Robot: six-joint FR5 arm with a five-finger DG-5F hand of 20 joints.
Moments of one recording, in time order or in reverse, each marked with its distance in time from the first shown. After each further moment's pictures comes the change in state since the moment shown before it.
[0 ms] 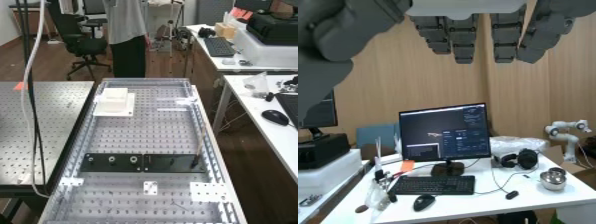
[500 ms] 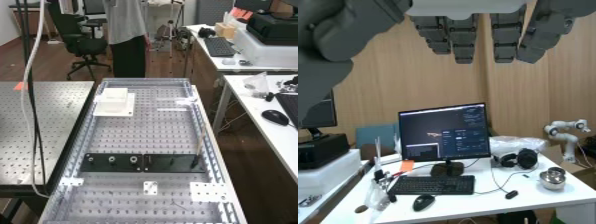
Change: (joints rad) arm 0.000 0.000 0.000 0.000 0.001 0.000
